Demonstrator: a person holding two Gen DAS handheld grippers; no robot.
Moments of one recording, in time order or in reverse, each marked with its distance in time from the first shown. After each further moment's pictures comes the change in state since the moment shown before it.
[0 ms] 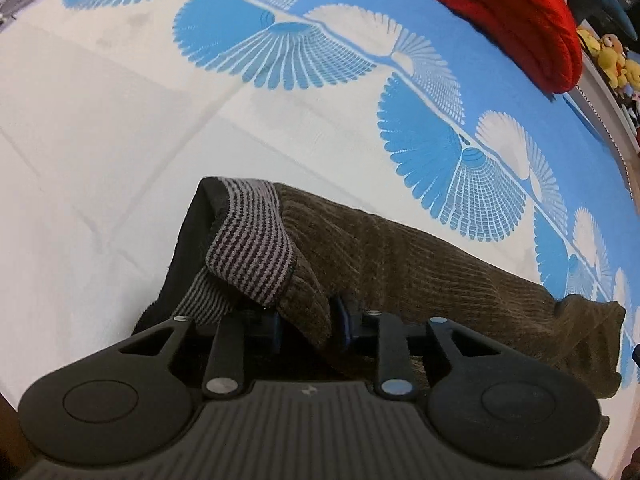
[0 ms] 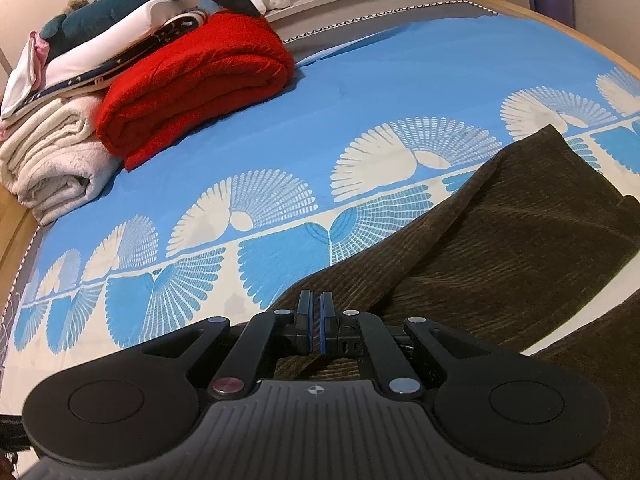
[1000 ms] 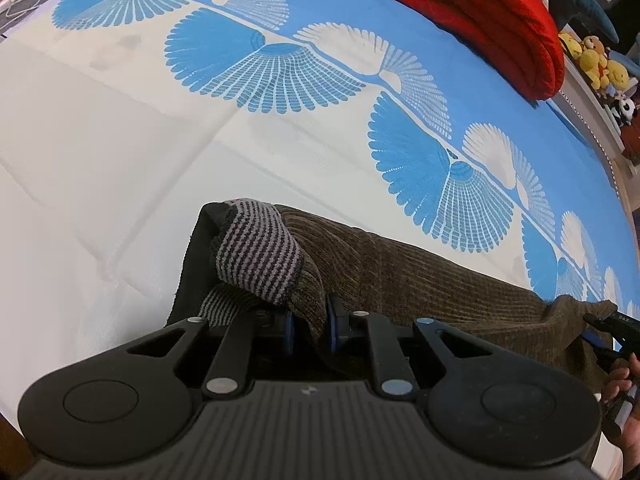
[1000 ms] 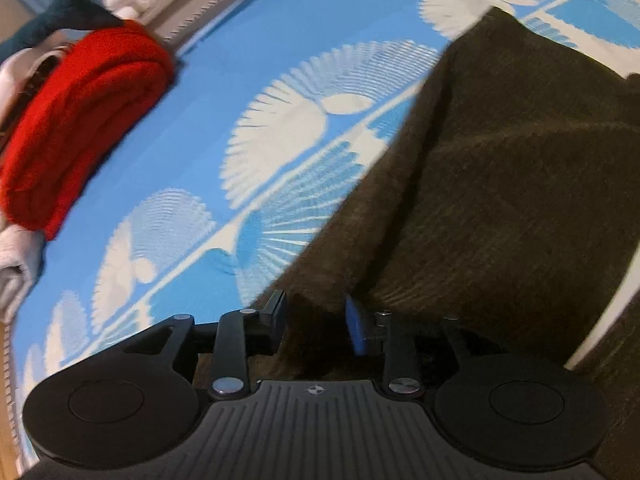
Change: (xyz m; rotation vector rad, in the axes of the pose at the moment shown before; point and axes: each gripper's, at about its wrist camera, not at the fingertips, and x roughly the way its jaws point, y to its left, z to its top) left arm -0.011 0.007 0.008 0.041 -0.051 -0.037; right arm 0.123 -0.076 0.020 0.361 0.093 -0.116
